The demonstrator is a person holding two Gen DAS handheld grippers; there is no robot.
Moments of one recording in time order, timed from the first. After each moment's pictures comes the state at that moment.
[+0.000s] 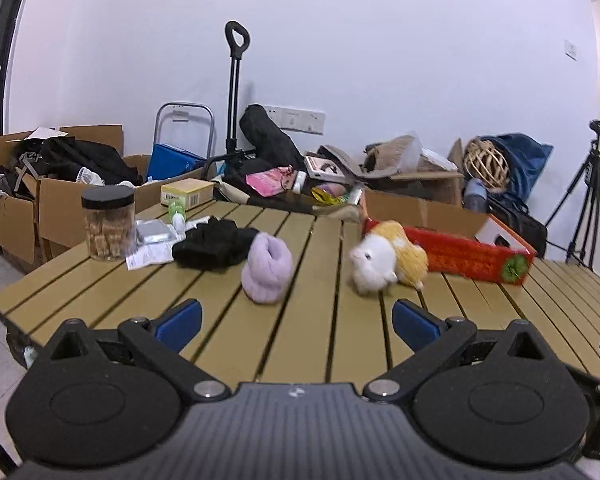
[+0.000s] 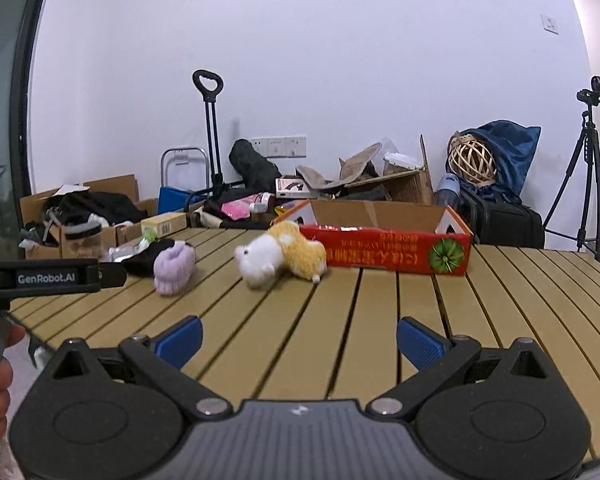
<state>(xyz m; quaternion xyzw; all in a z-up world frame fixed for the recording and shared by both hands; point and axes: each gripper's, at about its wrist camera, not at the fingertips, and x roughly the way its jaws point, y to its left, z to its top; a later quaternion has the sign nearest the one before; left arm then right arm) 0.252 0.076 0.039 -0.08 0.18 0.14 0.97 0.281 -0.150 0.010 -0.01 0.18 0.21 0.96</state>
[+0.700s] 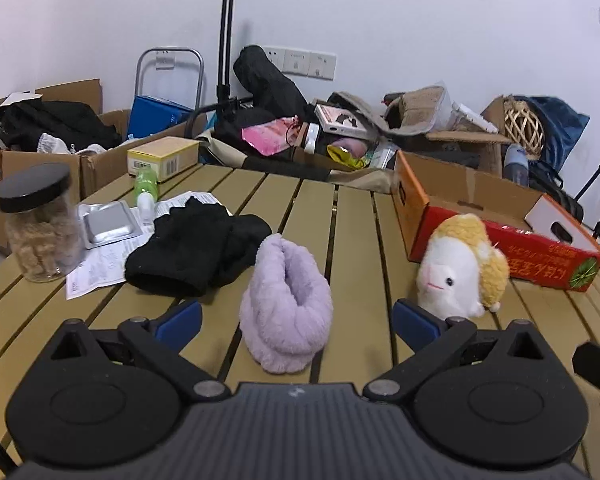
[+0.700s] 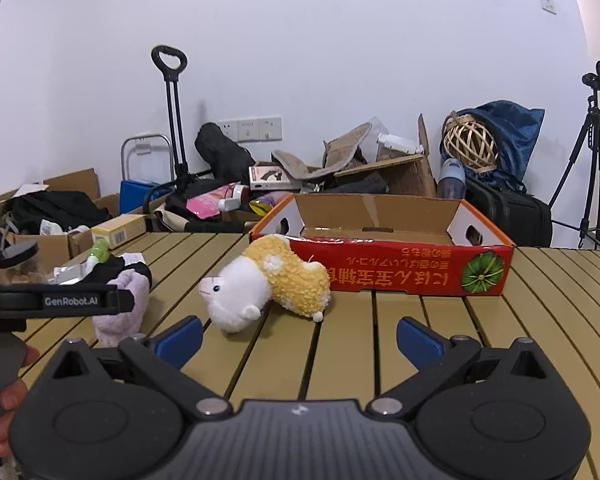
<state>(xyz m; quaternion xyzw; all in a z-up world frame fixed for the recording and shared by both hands) 0.403 0.150 0.004 -0.08 0.26 0.13 0.95 0.407 -0.071 0.004 0.00 0.22 0.16 0.96</state>
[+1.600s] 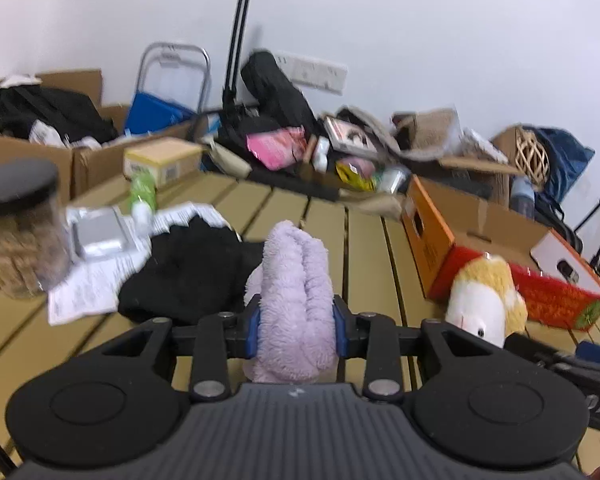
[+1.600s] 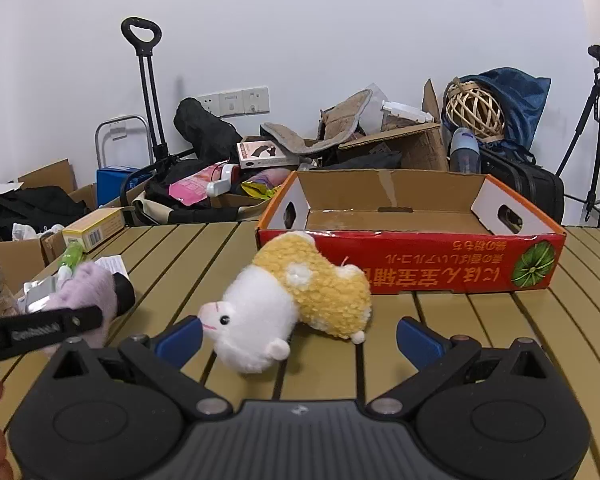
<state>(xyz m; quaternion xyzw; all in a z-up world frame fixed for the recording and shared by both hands) 0.424 0.189 0.007 -0.13 0.23 0.12 0.96 0.474 -0.013 -0.008 0.02 0.26 0.13 0.96</state>
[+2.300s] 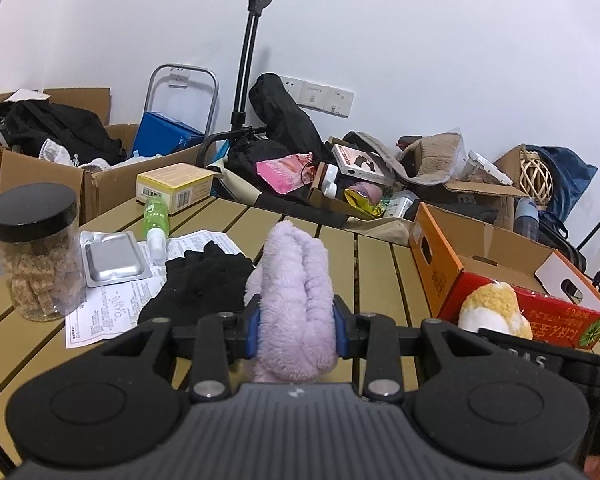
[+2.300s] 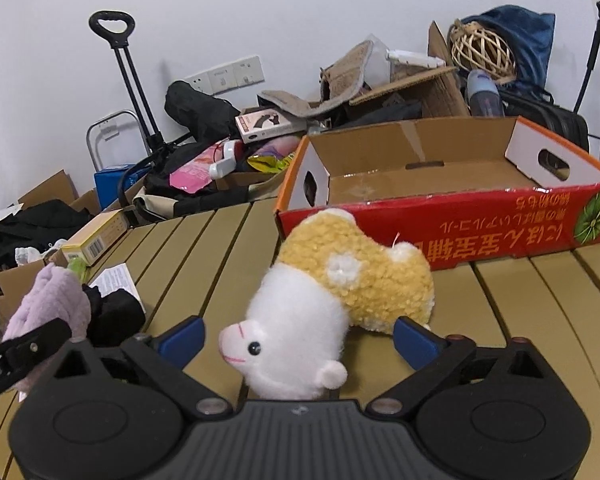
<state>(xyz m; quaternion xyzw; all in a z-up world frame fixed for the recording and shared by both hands) 0.420 0.197 0.014 -0.12 0.21 0.13 0.96 0.525 0.014 -0.027 0.09 0.32 0.14 0.93</state>
